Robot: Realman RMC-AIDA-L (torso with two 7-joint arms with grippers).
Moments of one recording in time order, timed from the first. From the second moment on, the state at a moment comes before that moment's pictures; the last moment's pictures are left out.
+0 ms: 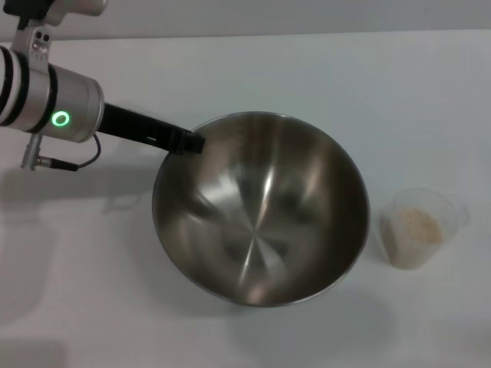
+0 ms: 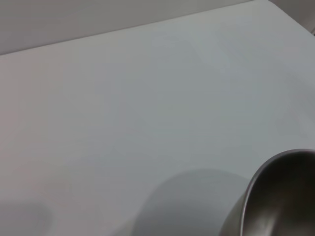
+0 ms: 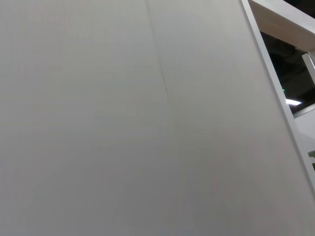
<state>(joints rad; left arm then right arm) -0.58 -2.07 -1.85 -1.23 2.28 -1.34 0.59 0.21 2.09 0.25 0.23 -1.01 -1.77 0.07</state>
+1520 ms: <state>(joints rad) -0.59 -2.07 -1.77 -1.17 2.24 -1.26 0.60 0.20 2.08 0.25 0.23 -1.01 -1.77 0.07</state>
